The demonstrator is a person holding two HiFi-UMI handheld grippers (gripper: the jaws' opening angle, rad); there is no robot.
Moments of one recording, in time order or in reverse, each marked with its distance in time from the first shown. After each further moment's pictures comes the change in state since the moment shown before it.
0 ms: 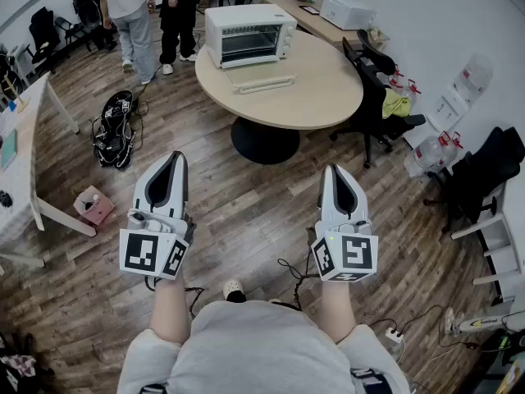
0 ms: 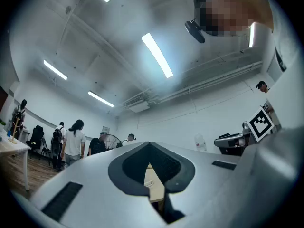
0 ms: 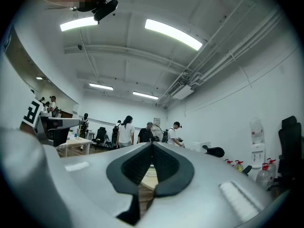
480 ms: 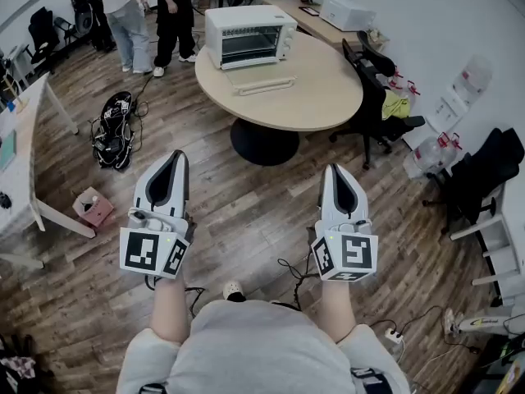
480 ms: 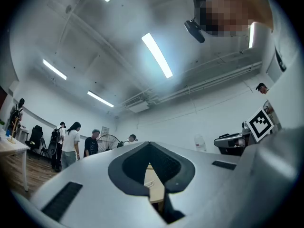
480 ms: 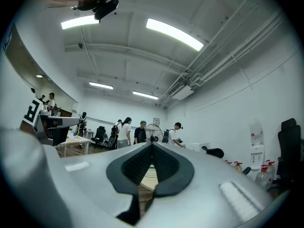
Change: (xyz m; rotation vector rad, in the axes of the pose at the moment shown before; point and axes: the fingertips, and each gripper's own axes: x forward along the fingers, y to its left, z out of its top) left arm 0.007 0.003 -0.002 -0.002 -0.001 -0.008; right arm 0.007 -0.001 -0.001 -0.015 0.003 -0.008
